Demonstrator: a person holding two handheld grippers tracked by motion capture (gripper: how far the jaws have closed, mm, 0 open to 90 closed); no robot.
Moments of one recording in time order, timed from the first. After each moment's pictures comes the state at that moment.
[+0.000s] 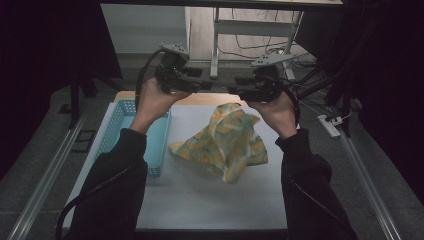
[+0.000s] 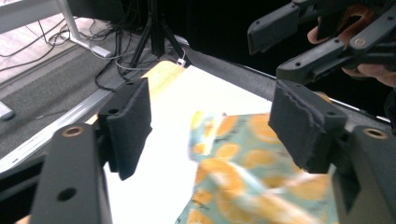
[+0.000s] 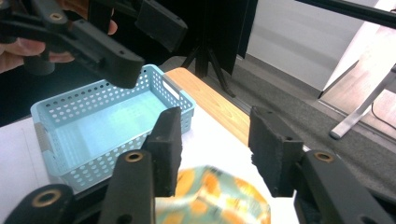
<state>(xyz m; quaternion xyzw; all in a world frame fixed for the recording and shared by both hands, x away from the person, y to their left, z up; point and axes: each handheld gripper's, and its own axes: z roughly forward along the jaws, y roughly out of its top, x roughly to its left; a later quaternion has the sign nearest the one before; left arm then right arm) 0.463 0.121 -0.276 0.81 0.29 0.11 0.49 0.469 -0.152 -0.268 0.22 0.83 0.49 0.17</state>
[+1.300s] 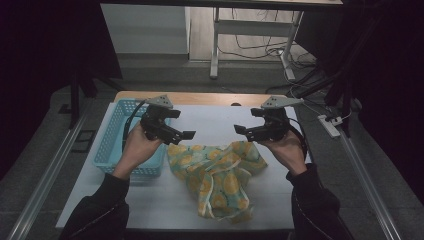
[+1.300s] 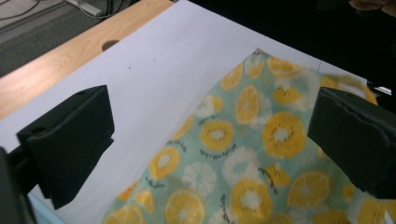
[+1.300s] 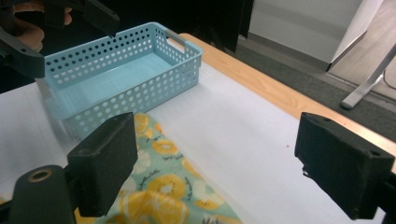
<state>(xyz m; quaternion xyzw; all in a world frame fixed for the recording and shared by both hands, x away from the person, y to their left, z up) 0.396 0.151 -0.377 0.83 0.31 0.08 0.46 0.432 -0.193 -0.351 0.25 0.83 0.48 0.15</state>
